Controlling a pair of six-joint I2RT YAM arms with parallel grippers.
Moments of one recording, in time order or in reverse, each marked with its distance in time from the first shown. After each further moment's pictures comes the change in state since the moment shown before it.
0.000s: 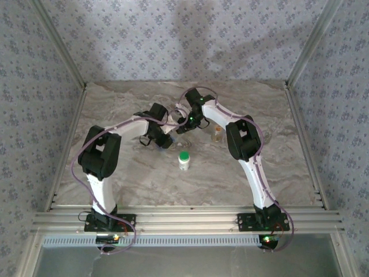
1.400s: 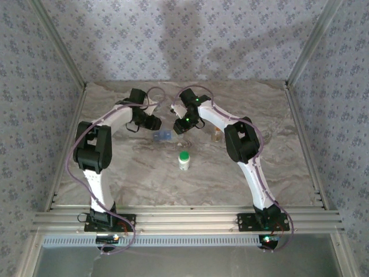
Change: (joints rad) left arm 0.201 0.076 0.167 0.013 0.089 -0.186; right arm 0.046 -0.026 0.006 -0.011 0.174 -0.053
